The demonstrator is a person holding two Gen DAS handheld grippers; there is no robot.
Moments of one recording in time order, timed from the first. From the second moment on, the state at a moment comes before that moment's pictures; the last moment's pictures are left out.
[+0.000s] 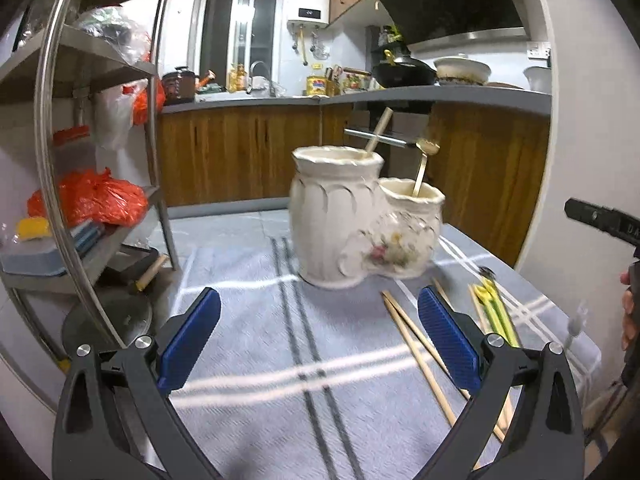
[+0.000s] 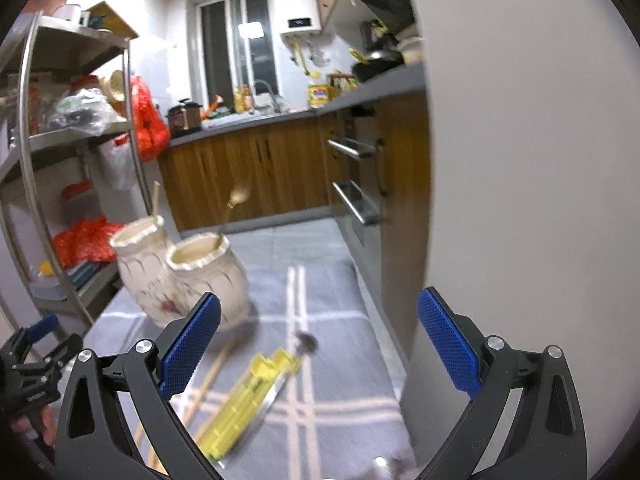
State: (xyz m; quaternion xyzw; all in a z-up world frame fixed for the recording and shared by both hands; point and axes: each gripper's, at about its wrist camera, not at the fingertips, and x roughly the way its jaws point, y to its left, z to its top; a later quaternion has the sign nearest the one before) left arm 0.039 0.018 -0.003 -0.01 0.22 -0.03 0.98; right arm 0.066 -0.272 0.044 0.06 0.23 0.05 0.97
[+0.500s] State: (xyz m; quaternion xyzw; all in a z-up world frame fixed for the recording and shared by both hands) left arm 0.039 -0.016 -0.025 -0.02 0.26 -0.09 0.96; right arm 0.031 -0.287 0.002 -0.01 0.30 0.01 0.95
